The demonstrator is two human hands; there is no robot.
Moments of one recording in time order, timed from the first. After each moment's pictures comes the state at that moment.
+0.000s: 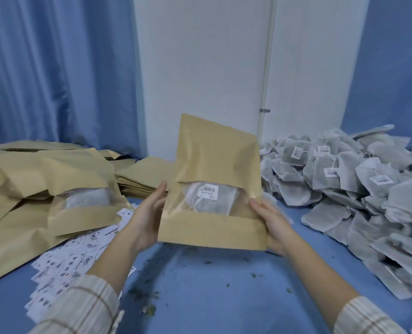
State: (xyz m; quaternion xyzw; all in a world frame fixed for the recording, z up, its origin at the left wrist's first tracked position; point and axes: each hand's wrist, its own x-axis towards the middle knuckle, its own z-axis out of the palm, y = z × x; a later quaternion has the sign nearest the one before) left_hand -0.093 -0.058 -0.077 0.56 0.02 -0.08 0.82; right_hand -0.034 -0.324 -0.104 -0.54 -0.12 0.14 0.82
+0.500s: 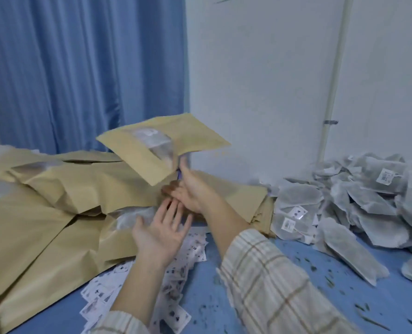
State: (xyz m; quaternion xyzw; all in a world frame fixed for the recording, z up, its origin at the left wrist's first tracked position) left_hand -0.062 0.037 -0.086 0.17 0.07 0.15 0.97; right_hand 0.027 -0.021 -0.016 -0.55 -0.18 0.28 0.76
